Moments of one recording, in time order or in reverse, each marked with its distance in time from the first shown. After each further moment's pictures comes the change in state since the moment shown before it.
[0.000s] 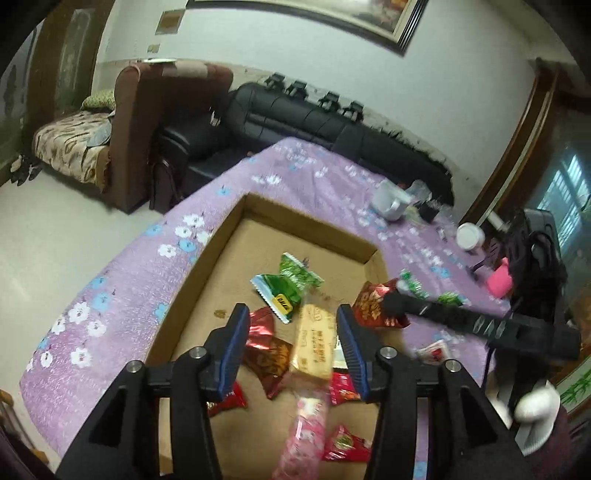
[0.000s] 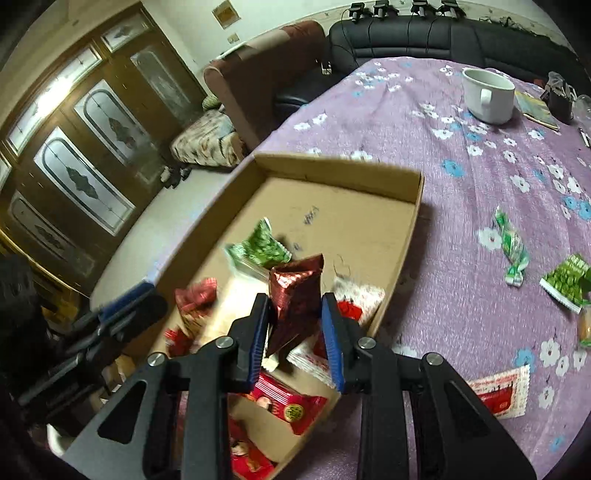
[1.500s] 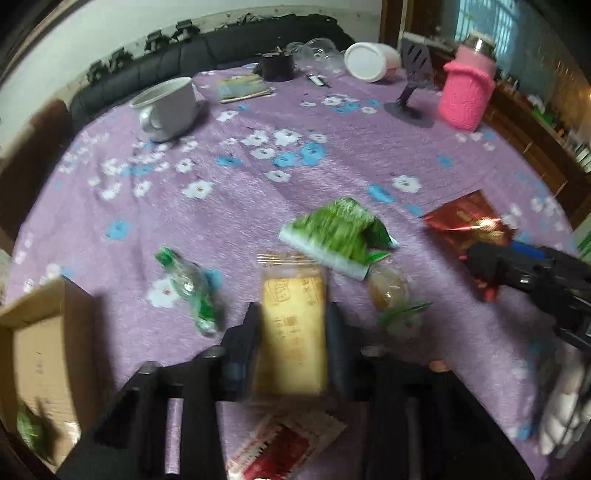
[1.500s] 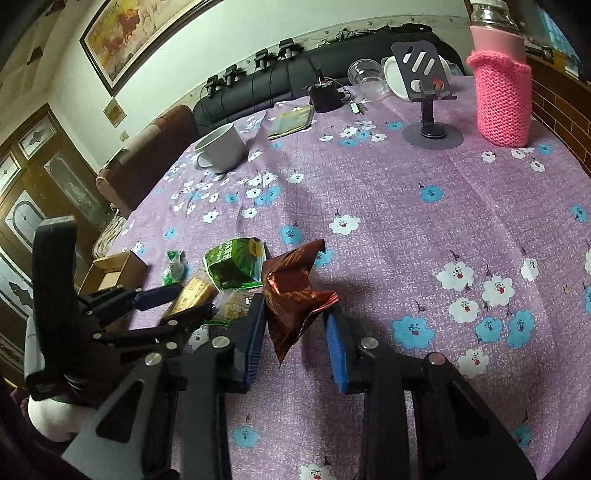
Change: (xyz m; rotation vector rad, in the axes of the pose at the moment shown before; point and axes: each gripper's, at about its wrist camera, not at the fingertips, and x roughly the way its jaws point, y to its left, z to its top) left arm 0.202 -0.252 -0.040 0.609 0.399 -0.042; right arm -0.127 -0.229 -0.073 0.309 -0.226 -0.290
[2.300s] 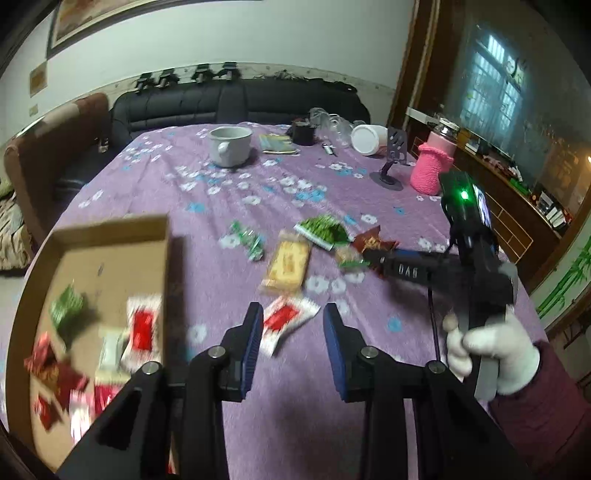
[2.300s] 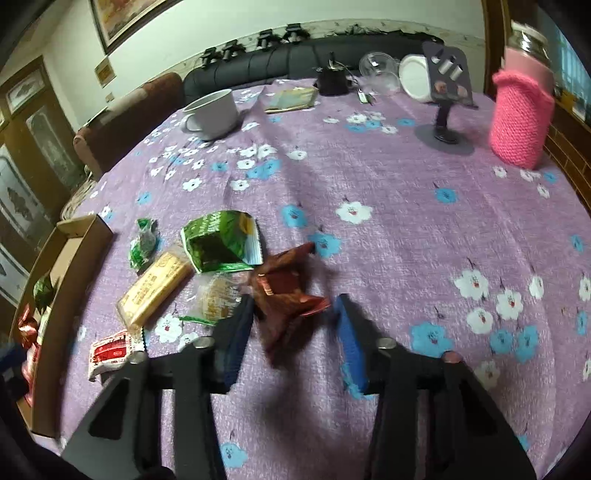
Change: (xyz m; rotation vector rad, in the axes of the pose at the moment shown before) left arm -0.117 0.010 -0.075 -0.149 -0.245 -0.047; right arm 0.033 0.026 -0.005 -0.126 0.056 -0.126
